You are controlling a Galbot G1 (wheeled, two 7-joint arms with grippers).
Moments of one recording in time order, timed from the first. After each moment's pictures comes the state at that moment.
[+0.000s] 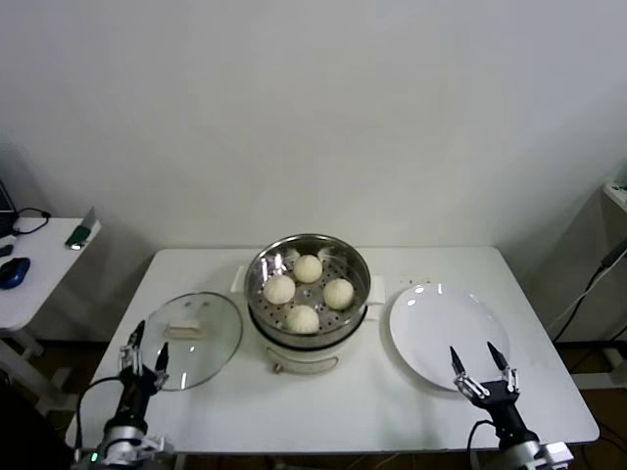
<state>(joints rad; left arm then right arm) 1.56 -1.39 -0.74 -1.82 1.16 -0.07 -0.18 -1.63 1.17 0.63 1.75 0.50 0.34 -0.19</state>
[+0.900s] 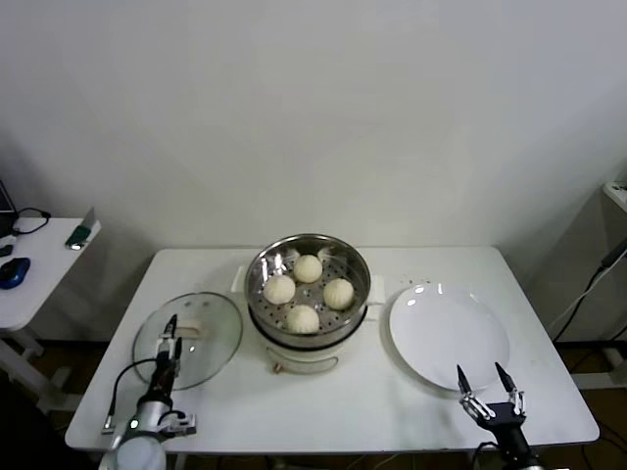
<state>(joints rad) 1.31 -1.38 -0.67 -1.47 1.50 -0.02 -0.28 -1.69 1.22 0.65 1.73 0.48 0.38 -0.19</state>
